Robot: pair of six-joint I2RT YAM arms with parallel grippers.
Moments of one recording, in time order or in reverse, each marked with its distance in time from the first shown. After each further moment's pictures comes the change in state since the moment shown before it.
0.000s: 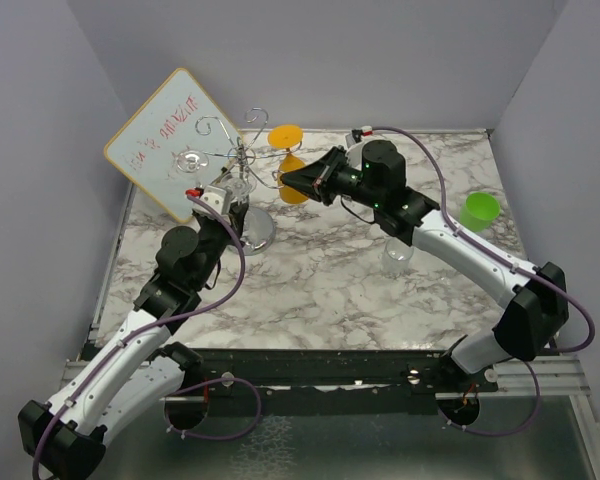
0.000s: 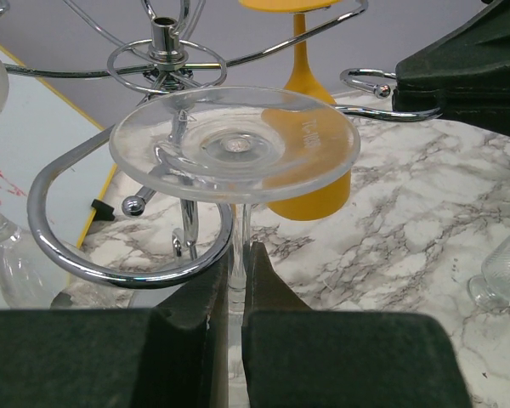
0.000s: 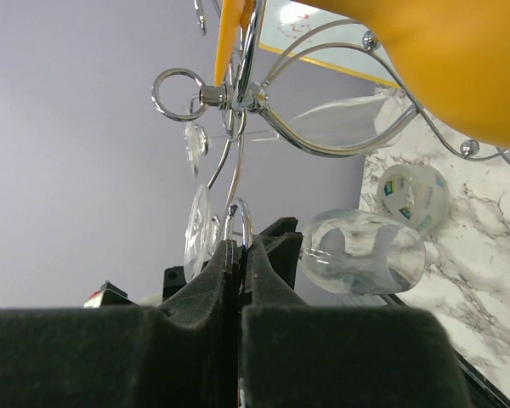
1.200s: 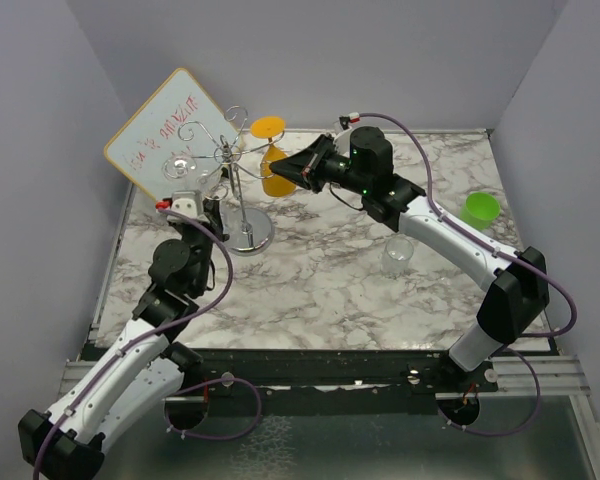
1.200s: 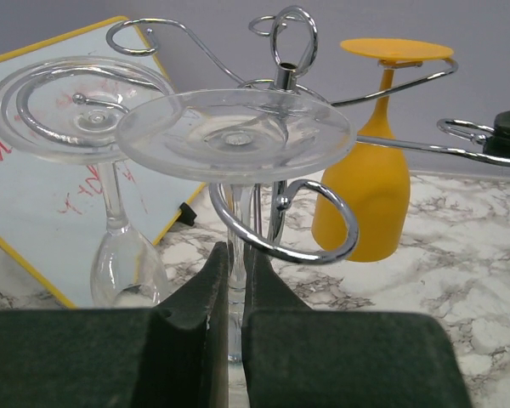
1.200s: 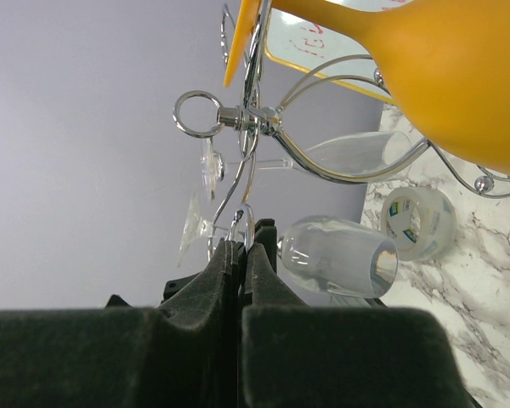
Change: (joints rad) left arm 0.005 -0.039 -0.060 0.126 -0.327 -0.045; right arm -0.001 0.117 0.138 -0.006 -0.018 -0.040
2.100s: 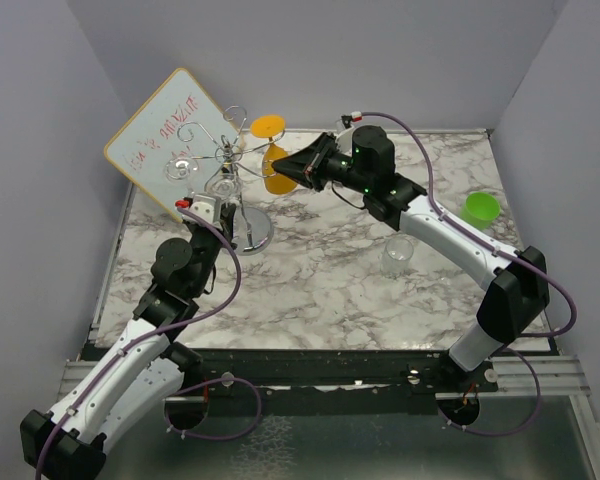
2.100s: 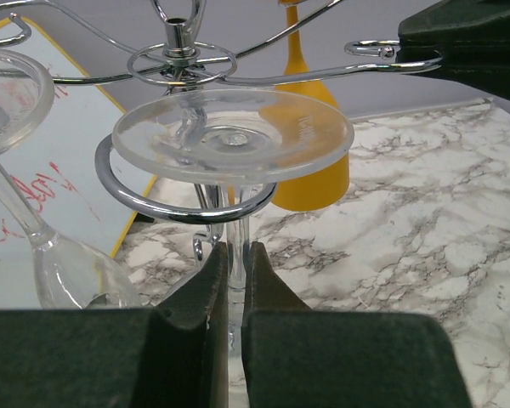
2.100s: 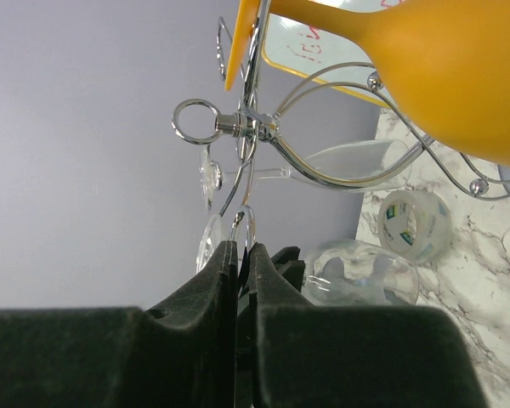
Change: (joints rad) left arm 0.010 -0.024 -0.036 -0.033 0.270 0.077; right arm -0.013 0.001 -0.004 0.010 -0.013 -0.002
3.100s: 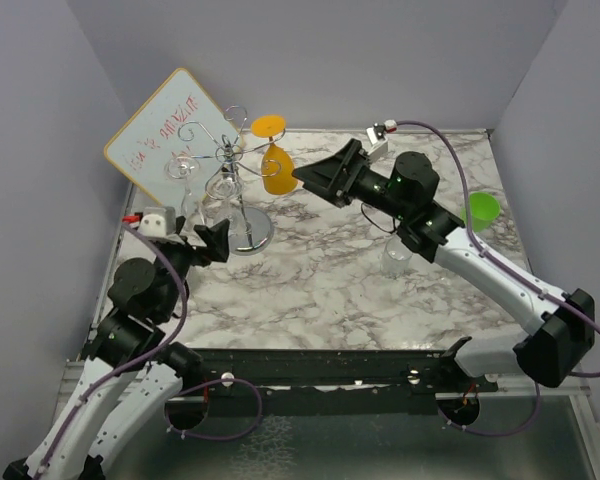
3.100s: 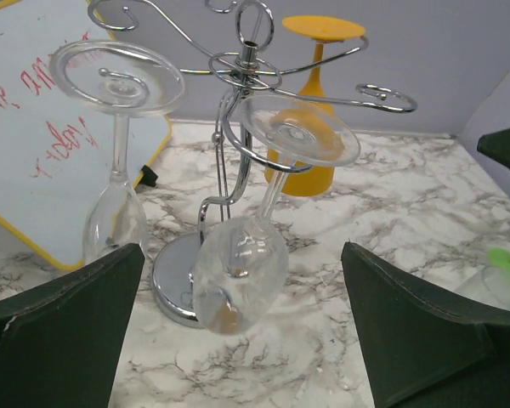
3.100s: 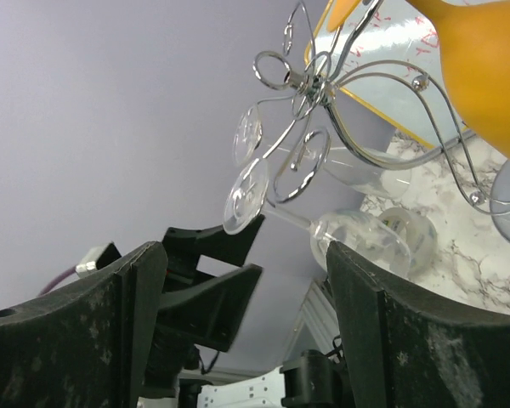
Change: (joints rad) left arm -0.001 -0.211 0.176 -0.443 -0.082 -0.175; right arm 0.000 -0.275 -0.259 0.141 -0.010 -0.165
